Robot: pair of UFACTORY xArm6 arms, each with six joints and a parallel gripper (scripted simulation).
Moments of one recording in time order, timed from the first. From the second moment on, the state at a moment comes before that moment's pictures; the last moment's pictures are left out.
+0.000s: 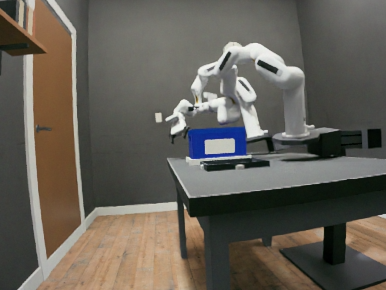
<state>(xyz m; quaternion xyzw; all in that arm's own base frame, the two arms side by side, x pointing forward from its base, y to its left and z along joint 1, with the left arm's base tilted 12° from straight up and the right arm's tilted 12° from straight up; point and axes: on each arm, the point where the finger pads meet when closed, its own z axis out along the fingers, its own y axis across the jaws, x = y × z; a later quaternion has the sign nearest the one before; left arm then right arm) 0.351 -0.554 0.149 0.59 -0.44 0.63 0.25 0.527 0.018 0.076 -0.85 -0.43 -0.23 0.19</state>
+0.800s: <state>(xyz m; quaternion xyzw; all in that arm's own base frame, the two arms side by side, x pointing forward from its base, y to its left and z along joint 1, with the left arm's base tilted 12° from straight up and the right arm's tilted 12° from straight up) 0.351 -0.554 0.149 0.59 -0.44 0.63 0.25 0.527 0.018 0.076 -0.85 -0.43 -0.23 0.19</state>
